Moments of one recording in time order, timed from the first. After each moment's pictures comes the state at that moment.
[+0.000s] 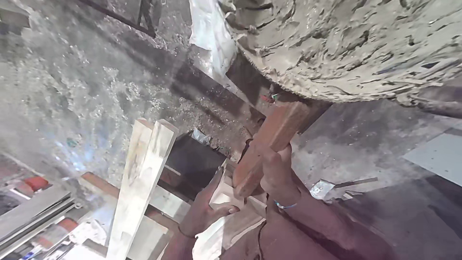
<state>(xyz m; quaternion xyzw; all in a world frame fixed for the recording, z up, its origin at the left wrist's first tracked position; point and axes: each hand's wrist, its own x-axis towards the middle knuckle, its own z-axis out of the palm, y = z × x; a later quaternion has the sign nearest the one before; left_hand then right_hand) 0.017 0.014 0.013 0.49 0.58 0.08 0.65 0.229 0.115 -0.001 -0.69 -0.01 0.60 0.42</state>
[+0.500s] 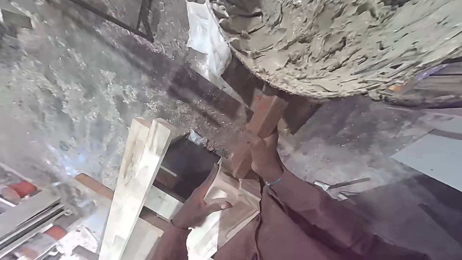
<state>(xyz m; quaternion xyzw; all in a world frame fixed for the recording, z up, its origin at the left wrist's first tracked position) 0.014 0.016 0.019 0.42 0.57 0.06 0.70 0.226 0.116 -0.029 -0.67 -0.05 0.60 0.43</state>
